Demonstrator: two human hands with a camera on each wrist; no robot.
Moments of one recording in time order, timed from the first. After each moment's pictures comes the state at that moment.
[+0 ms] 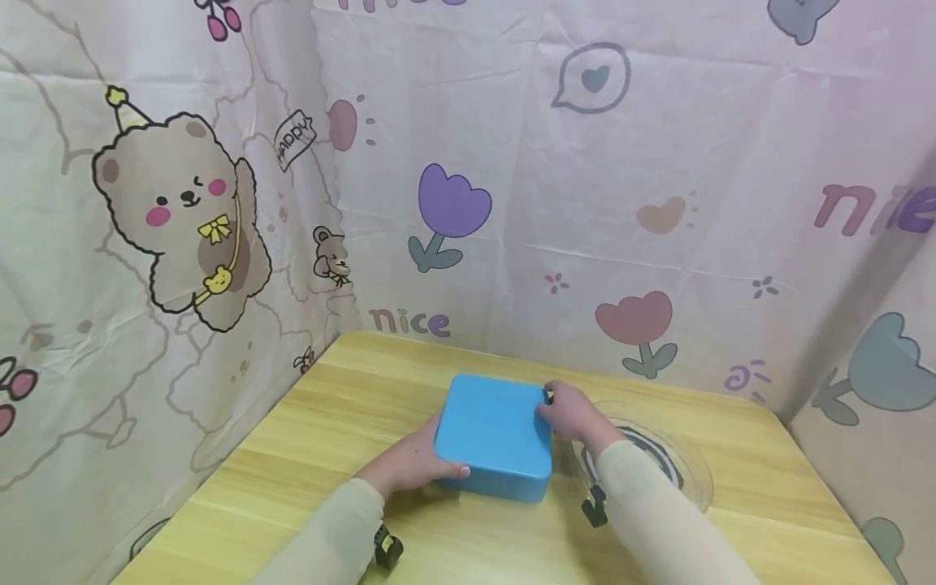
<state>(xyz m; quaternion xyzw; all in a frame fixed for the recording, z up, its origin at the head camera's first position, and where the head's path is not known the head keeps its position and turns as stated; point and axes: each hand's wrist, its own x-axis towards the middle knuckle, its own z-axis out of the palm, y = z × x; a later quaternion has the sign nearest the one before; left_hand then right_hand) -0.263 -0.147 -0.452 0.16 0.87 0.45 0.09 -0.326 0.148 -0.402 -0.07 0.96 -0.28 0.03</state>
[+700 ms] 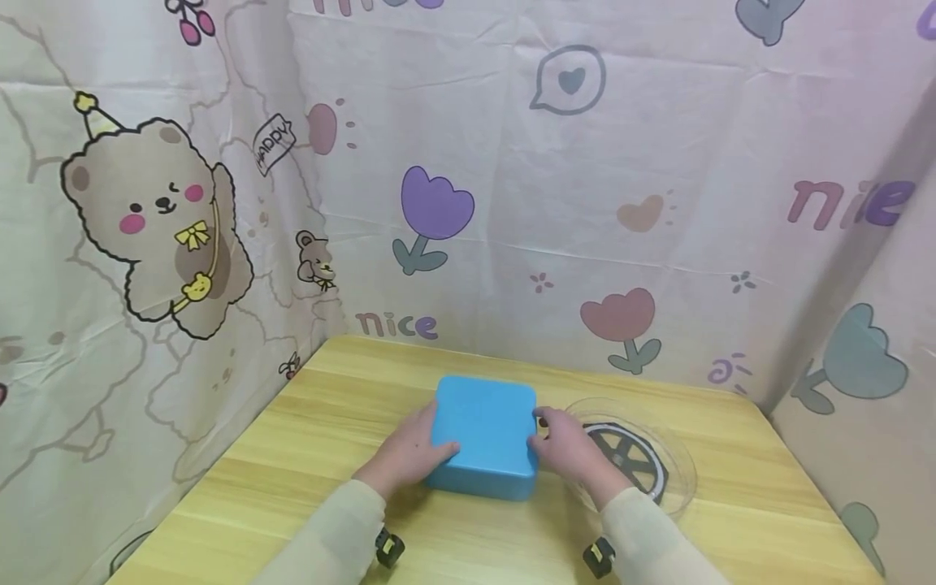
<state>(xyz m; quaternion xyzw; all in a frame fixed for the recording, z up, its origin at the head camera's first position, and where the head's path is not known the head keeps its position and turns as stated) -0.263 -0.121 -0.435 0.11 0.93 0.35 0.00 -0.275 0.157 -0.421 -0.11 0.95 -0.31 -0.02</state>
